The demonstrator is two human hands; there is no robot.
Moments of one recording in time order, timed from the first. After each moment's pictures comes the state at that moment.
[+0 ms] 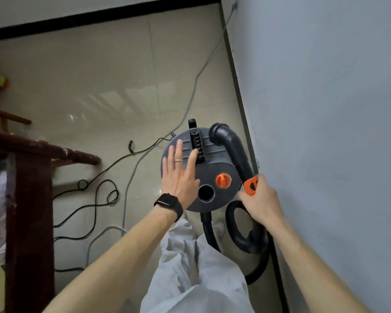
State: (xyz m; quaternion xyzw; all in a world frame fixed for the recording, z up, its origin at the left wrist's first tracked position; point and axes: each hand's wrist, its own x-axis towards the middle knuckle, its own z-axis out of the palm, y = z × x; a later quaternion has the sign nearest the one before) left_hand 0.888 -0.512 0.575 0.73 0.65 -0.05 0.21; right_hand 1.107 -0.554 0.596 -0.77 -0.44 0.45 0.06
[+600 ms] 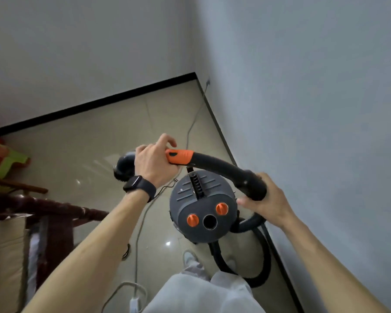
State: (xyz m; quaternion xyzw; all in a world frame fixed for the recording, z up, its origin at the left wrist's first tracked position) left_hand 0.849 -0.429 0.797 0.75 0.62 0.18 0.14; right_hand 1.130 -0.562 0.748 -0.71 -0.48 0.44 0.27
